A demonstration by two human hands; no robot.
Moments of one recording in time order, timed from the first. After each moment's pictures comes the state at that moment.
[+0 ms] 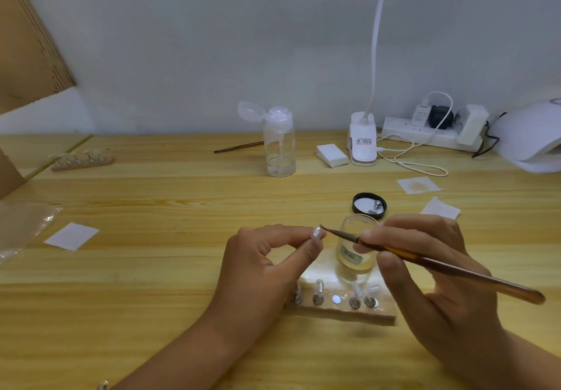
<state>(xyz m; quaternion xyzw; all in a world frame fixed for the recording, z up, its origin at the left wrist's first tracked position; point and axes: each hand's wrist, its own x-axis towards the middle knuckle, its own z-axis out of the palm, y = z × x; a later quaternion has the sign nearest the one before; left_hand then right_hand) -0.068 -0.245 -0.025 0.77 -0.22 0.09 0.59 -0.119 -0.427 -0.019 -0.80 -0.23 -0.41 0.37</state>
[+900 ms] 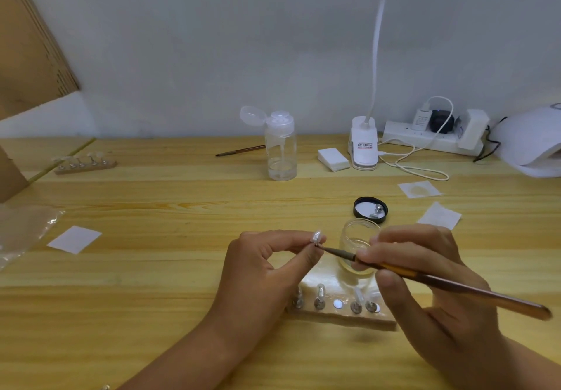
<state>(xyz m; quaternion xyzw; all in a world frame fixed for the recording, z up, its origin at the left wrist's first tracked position) -0.067 -0.244 -0.025 0.78 -0.21 0.10 0.58 -0.116 -0.439 -0.033 -0.79 -0.25 -0.42 0.37</state>
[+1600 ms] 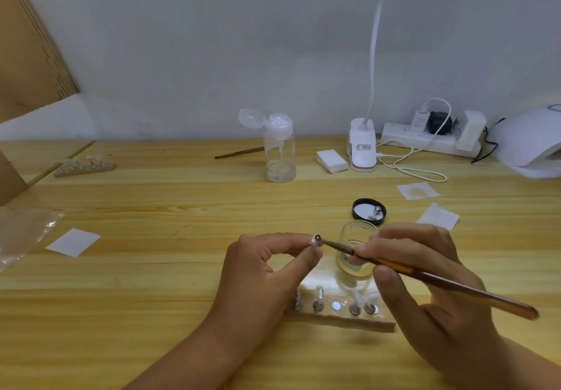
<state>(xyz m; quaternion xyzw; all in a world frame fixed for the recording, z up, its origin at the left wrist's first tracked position) -0.069 -0.246 -0.022 0.79 -0.20 0.11 0.57 -0.114 -0.440 -0.034 -0.80 -0.24 -0.42 0.36</state>
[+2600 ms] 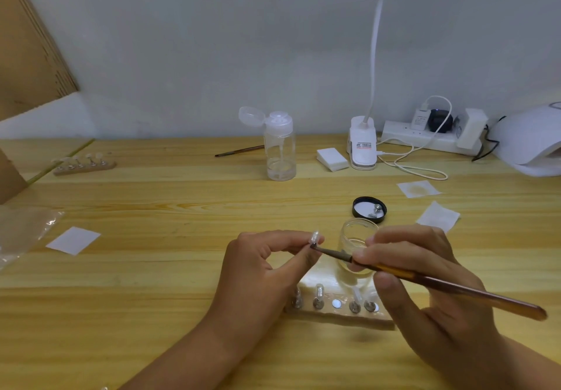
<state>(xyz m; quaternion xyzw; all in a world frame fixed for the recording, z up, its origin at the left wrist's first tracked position) -0.070 -0.245 -0.021 0.78 -0.21 0.10 0.58 -0.116 -0.438 -0.033 -0.79 -0.26 -0.41 0.37</state>
